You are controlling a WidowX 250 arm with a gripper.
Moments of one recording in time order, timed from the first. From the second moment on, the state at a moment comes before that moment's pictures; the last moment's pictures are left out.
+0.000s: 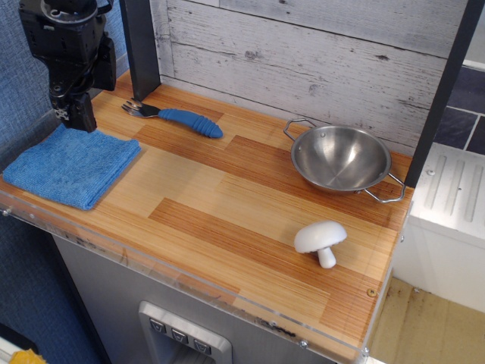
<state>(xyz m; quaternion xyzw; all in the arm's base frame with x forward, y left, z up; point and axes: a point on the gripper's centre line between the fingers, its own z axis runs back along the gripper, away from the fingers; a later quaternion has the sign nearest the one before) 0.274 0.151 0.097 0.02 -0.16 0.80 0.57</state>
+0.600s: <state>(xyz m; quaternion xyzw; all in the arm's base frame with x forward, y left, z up) 0.270 0.122 0.081 0.00 -0.12 0.82 0.55</state>
